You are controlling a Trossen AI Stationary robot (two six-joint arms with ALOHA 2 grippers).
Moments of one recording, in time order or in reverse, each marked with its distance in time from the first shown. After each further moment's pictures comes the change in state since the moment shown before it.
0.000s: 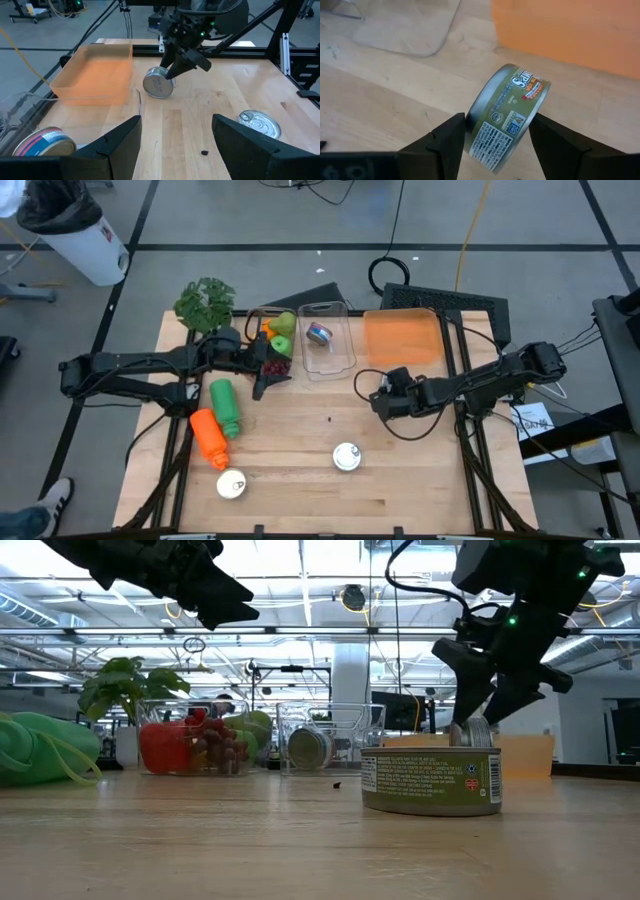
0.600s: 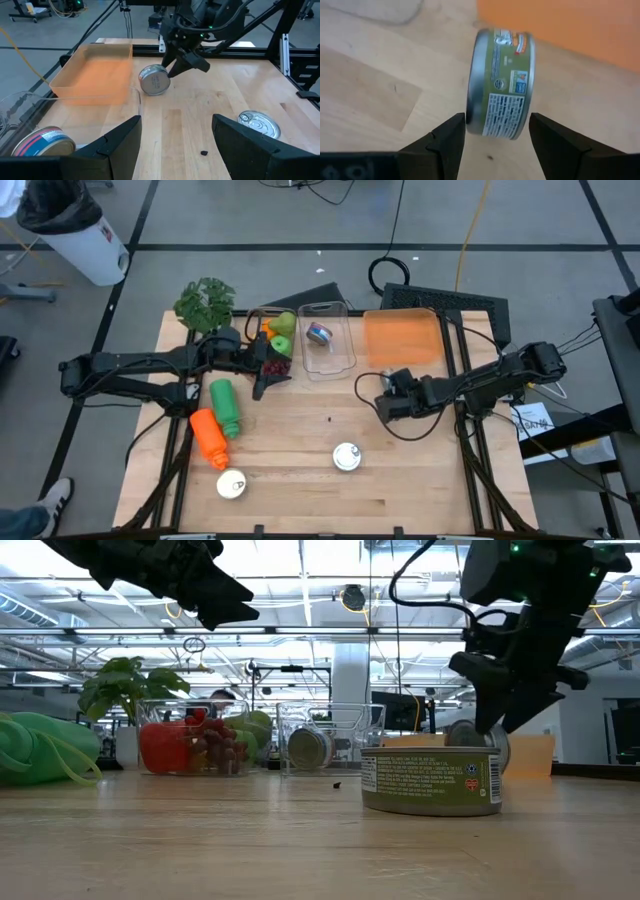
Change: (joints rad) left arm 0.000 0.000 0.000 0.000 0.000 -0.006; right arm 0.004 0.000 0.000 -0.134 -0.066 -0.009
